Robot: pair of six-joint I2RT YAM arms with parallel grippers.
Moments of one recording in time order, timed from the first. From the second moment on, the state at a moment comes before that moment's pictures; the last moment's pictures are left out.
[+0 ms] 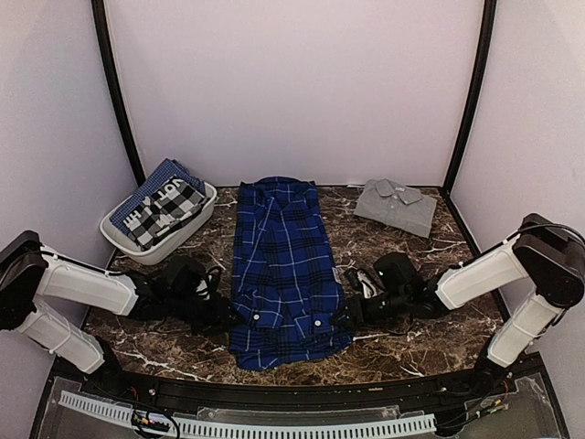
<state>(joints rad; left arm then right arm) -0.76 1.38 0.44 0.06 0.31 -1.05 0.83 1.59 0.52 0.28 -0.46 0.75</state>
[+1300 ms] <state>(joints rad) -0.89 1.33 0.36 0.10 0.40 -1.26 0.95 1.46 0.37 0.43 -0.48 1.00</state>
